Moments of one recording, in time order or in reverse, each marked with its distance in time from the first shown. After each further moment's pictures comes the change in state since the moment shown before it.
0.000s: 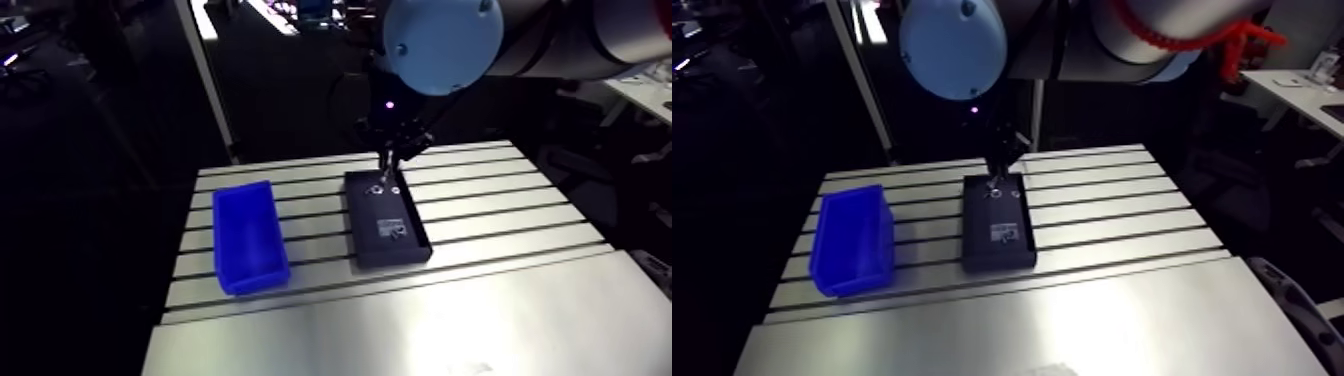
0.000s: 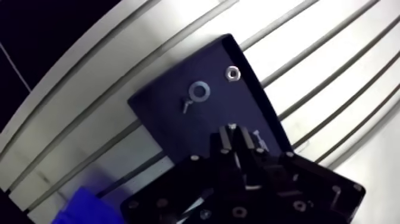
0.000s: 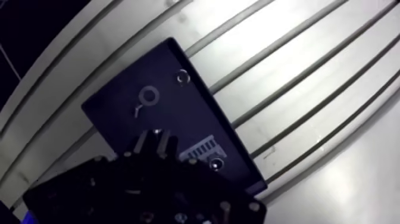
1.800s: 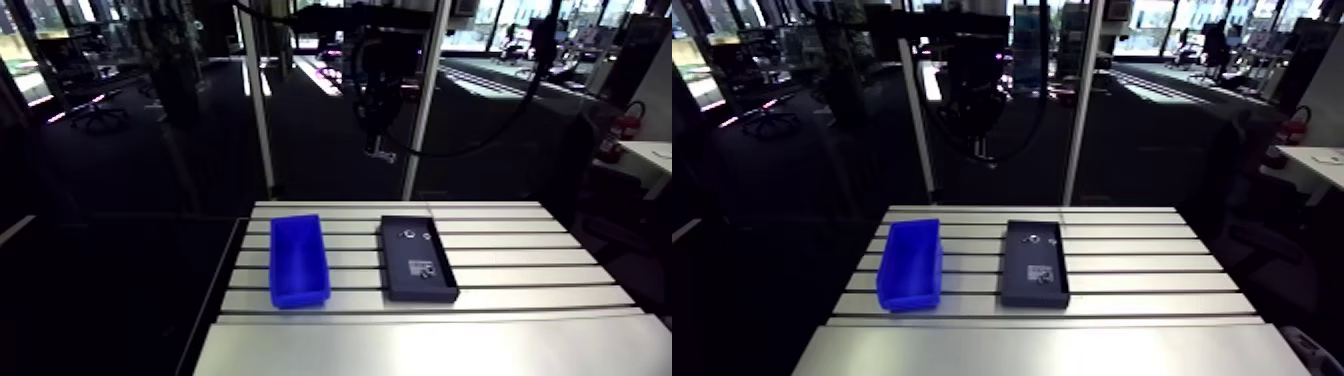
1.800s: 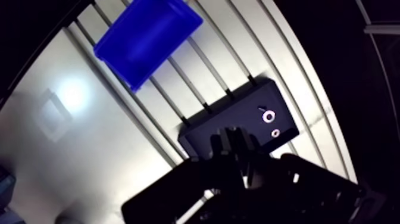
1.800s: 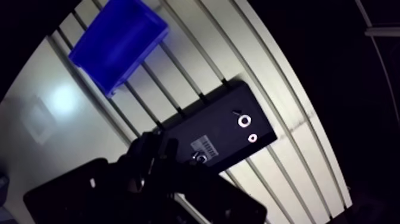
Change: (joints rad) arm 0.151 -0.185 -0.219 0.436 0.131 -1.419
